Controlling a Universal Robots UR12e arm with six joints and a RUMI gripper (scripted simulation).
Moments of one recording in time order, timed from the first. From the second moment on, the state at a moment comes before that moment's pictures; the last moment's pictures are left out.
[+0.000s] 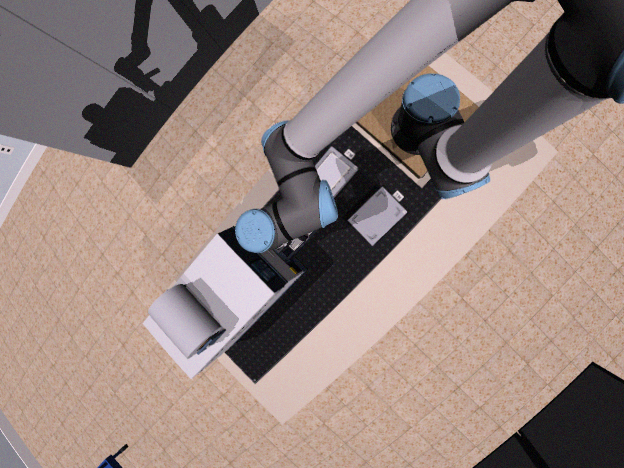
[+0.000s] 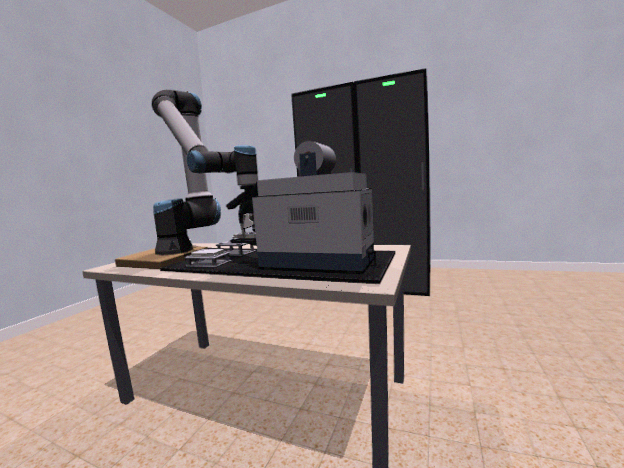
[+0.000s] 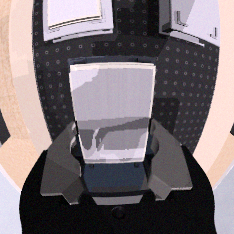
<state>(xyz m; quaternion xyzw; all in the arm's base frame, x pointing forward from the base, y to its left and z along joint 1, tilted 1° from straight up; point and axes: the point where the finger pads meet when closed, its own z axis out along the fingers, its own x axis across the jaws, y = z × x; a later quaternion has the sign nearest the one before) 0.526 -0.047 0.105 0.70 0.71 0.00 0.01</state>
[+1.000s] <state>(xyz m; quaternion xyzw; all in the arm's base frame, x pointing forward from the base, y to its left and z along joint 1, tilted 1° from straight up) 0.526 -0.046 0.144 0.70 0.71 0.00 0.01</state>
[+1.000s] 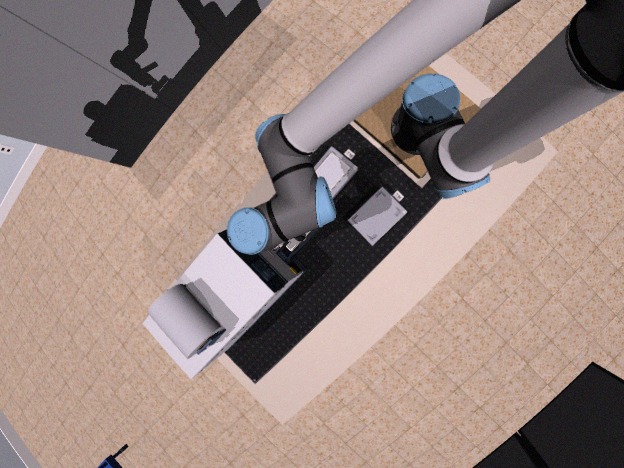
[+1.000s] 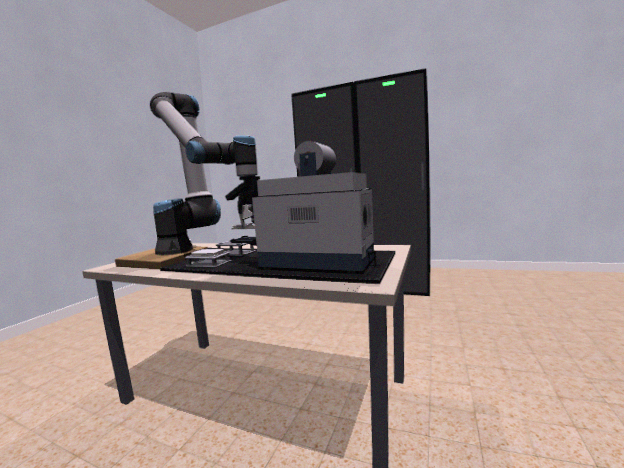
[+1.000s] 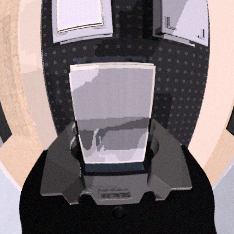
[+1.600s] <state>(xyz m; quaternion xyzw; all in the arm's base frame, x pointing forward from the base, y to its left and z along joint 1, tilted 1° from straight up) 0.526 -0.046 0.163 0.70 0.71 0.00 0.01</state>
